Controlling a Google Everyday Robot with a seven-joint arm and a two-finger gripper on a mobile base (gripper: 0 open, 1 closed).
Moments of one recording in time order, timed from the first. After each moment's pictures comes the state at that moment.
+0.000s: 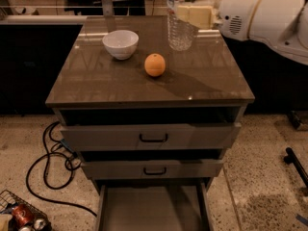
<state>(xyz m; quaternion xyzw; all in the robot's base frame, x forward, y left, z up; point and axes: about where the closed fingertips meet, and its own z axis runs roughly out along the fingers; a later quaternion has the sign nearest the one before) 0.626 -0.093 1.051 -0.35 0.63 0.25 0.65</state>
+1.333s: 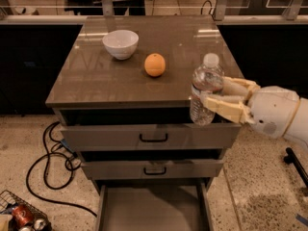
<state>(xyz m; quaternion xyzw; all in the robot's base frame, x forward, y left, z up) 0.486 -0.146 0.922 -0.36 0.63 0.26 0.63</state>
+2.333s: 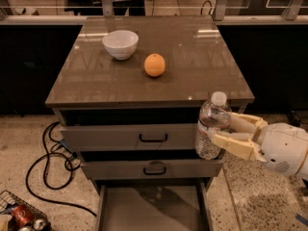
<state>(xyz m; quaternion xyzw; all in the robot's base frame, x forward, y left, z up) 0.427 -0.161 0.867 -0.36 0.65 0.29 0.60</state>
